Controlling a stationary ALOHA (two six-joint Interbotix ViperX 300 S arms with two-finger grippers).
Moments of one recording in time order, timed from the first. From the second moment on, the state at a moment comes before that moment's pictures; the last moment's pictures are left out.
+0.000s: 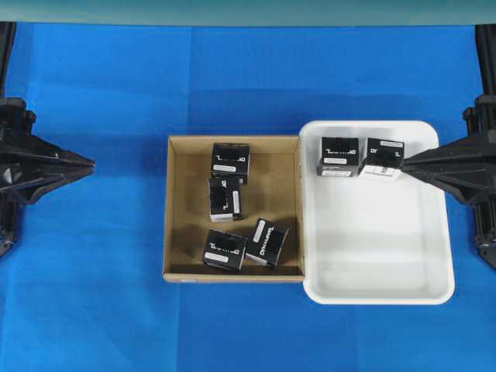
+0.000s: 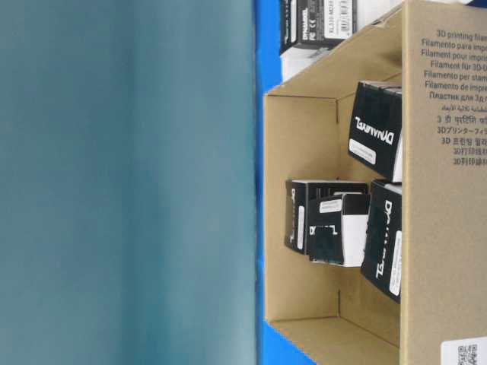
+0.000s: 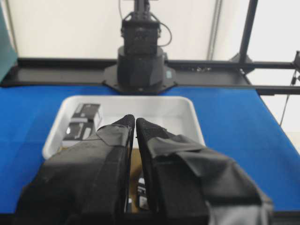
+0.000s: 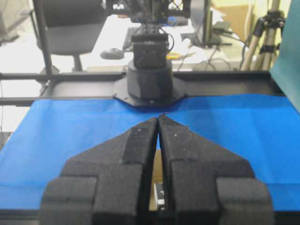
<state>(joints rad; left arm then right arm) 0.00 -0.97 1.17 0.00 -0.29 0.00 0.00 -0.96 1.17 0.00 -0.29 0.00</state>
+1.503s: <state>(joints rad) 0.01 -0.95 1.06 0.02 0.04 -0.07 -0.09 -0.09 0.25 0.11 1.03 0.00</state>
